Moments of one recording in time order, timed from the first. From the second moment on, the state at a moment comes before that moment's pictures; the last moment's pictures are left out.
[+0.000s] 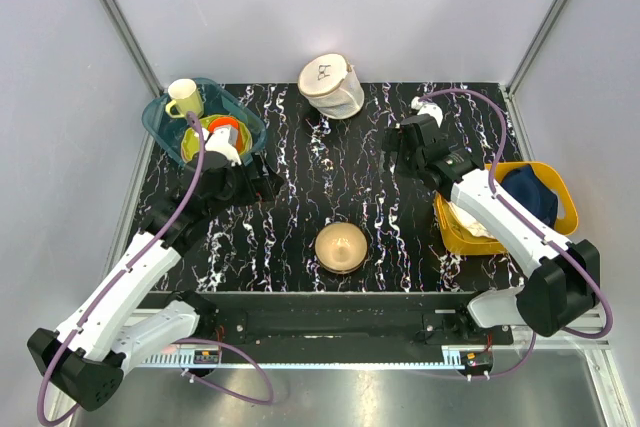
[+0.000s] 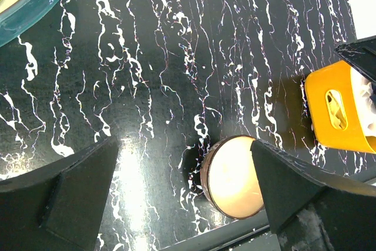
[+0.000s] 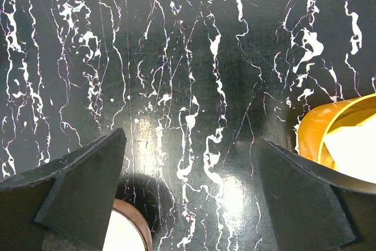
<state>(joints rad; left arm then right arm) -0.51 0.90 0.93 -0.54 -0.05 -0.57 0.50 1.36 1.17 -0.55 0.29 0.48</state>
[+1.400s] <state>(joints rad) -0.51 0.86 1.01 -0.80 -0.09 -0.37 0.34 2.39 2.11 -0.04 -0.01 0.89</state>
